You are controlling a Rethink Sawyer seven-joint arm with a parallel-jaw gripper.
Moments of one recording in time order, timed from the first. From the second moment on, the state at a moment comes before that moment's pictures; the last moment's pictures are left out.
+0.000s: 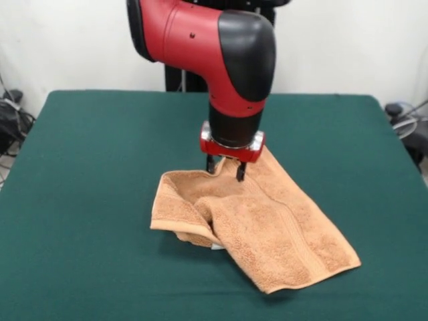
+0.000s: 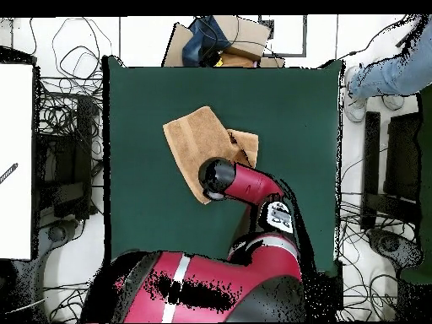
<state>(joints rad) -0.16 -0.33 -0.13 1.61 0.16 0.47 1.57</state>
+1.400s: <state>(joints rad) -0.13 -0.58 -0.13 1.83 0.16 0.35 1.57</state>
